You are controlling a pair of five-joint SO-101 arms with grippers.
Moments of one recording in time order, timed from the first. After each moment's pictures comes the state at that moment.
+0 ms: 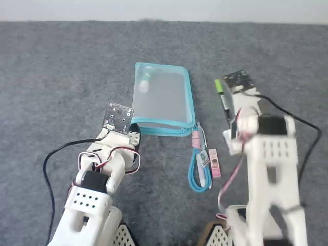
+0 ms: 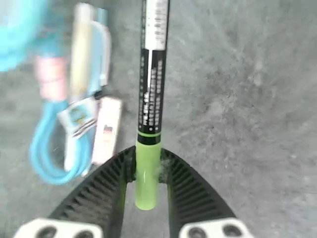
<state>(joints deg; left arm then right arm) 6.9 -64.8 82.6 32.4 0.3 -3.2 -36.5 31.5 85.7 19.8</state>
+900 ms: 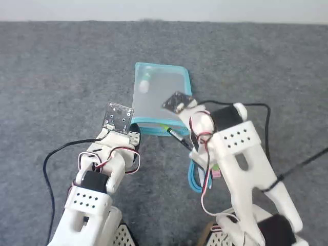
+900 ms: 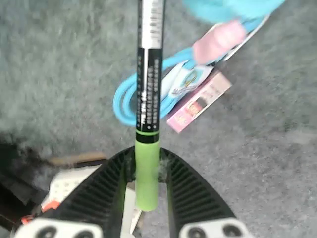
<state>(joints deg) 6.9 -64.8 82.6 32.4 0.2 -25.5 -22.7 21.5 99.1 23.8</state>
